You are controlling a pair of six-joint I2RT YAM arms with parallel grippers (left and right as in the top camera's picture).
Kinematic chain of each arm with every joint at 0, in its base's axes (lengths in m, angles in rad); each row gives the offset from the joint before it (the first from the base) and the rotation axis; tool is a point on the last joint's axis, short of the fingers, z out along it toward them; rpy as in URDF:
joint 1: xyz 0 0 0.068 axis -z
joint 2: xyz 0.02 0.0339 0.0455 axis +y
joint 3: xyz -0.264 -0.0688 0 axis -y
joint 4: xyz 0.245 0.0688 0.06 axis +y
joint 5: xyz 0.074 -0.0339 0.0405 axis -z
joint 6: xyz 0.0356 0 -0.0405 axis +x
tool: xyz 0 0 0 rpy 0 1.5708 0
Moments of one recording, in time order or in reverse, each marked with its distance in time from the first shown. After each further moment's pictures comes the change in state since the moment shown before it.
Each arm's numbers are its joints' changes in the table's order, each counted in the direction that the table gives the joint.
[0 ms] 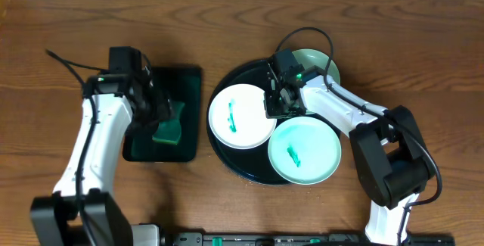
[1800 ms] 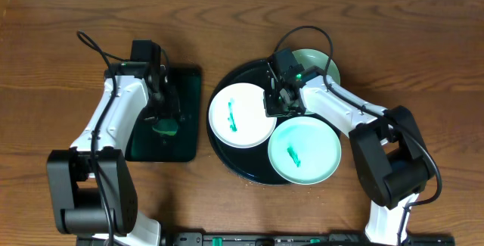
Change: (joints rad) left arm 0.069 0.179 0.066 -0.055 -0.053 0.019; right arm -0.002 0.000 0.000 -0.023 0.017 -0.012
